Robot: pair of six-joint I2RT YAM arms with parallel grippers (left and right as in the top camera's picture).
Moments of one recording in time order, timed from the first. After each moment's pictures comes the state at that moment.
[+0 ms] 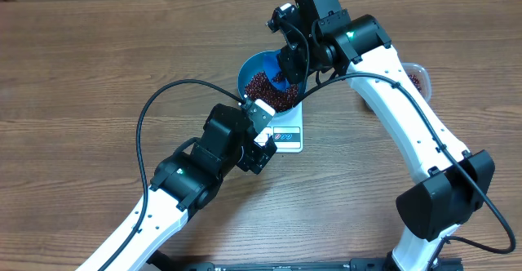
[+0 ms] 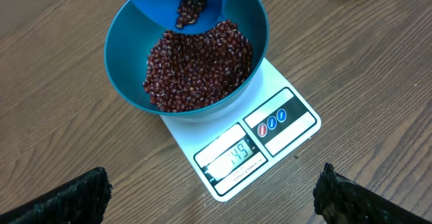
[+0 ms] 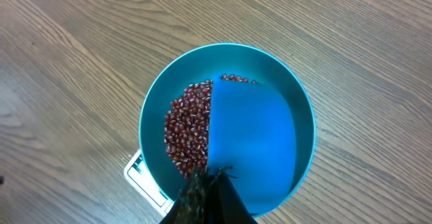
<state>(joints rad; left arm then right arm) -0.62 1.18 0.87 -0.44 -0.10 0.12 0.45 1.91 1.91 -1.04 -0.22 -0.14</state>
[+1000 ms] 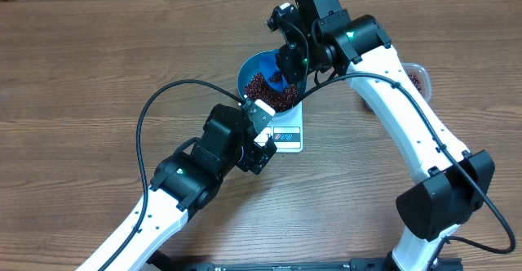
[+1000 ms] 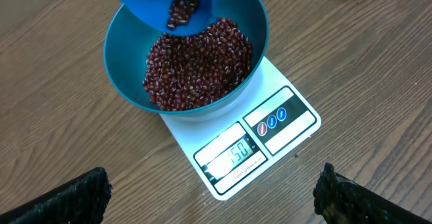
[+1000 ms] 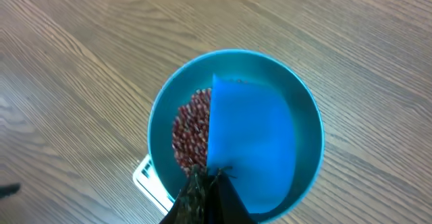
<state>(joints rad) -0.62 1.18 0.87 -0.44 -0.10 0.12 0.45 1.91 1.91 -1.01 -0.25 -0.10</state>
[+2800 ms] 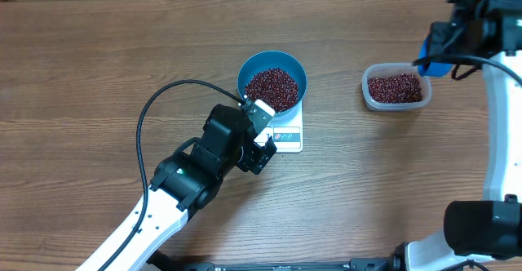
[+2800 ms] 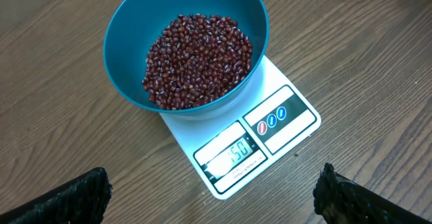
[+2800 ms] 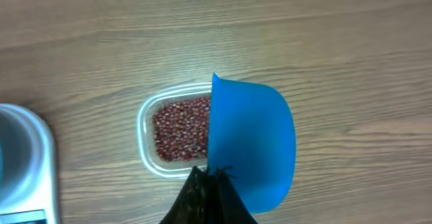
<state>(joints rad) -0.62 1.18 0.87 -0.45 -0.10 0.12 -0.11 1.73 1.92 -1.24 0.05 0.00</state>
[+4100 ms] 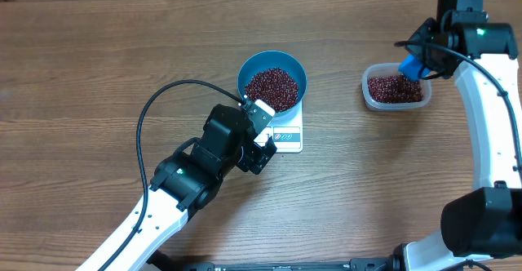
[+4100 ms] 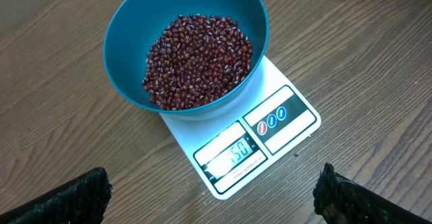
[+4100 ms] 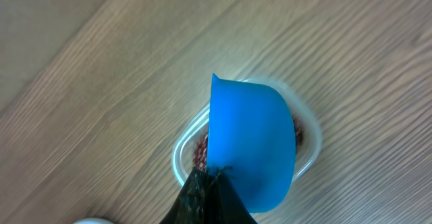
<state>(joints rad) -0.62 1.18 0.87 -0.45 -0.10 0.12 -0.05 1.73 1.70 -1.02 0.15 0.69</state>
